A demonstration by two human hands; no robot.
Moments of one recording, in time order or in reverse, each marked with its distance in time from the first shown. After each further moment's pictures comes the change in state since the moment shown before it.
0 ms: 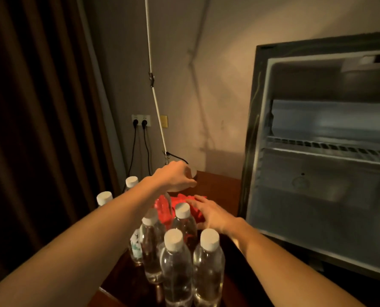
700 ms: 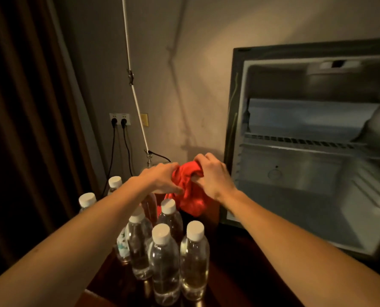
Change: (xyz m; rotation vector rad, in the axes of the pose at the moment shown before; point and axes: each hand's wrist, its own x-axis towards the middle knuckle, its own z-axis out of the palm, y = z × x) left_hand -0.006 0.003 0.001 0.120 -0.060 0.103; right_hand -0.056 -0.042 -0.104 -0.087 0.671 0.026
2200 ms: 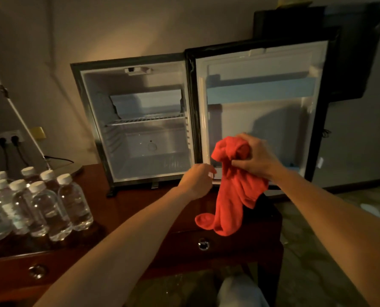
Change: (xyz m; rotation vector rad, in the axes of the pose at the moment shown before) left_hand -0.211 0.449 0.110 -0.395 0.106 0.601; right_hand -0.406 0.120 -0.363 -0.071 0.263 0.354
